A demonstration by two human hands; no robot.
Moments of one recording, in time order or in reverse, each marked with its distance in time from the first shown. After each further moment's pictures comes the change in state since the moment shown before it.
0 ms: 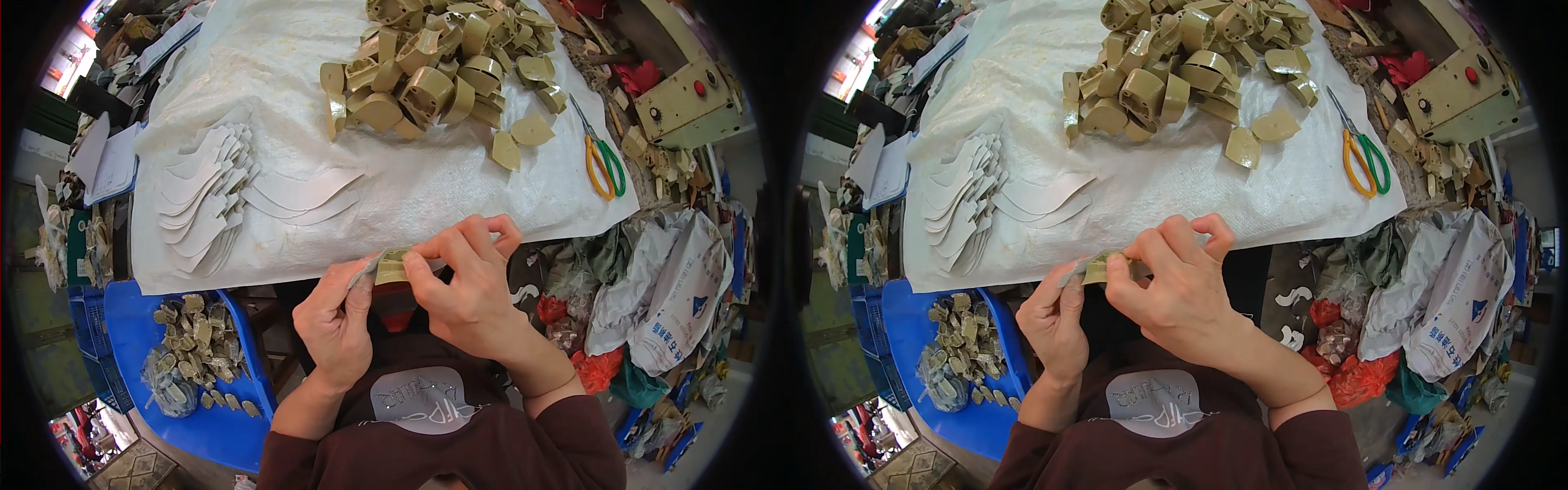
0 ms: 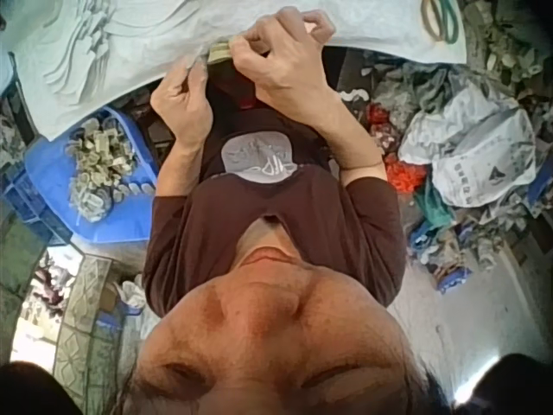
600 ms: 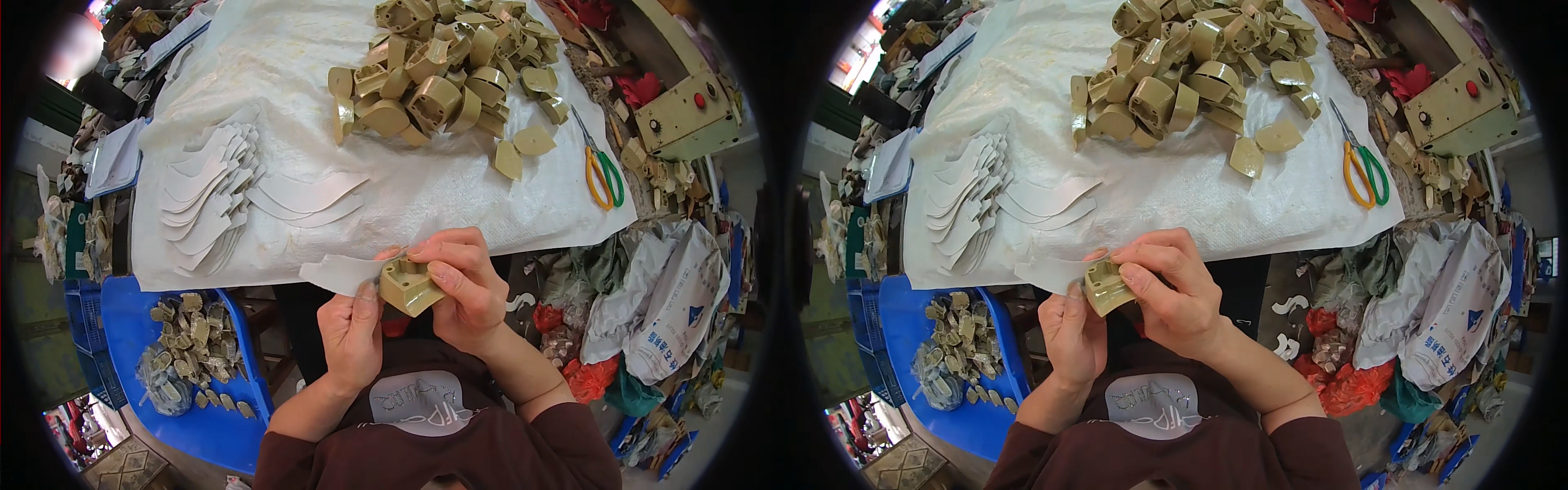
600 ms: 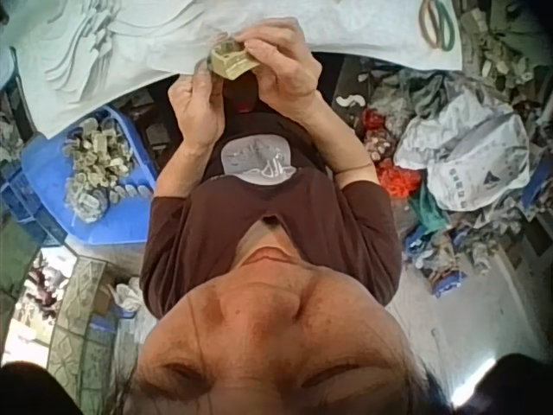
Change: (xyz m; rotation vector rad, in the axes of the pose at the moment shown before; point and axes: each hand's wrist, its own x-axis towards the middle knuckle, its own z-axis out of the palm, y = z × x) left_hand -0.008 -0.007 0.011 -0.664 -0.145 -0.192; right_hand -0.007 0.009 0.041 0.527 0.491 -0.058
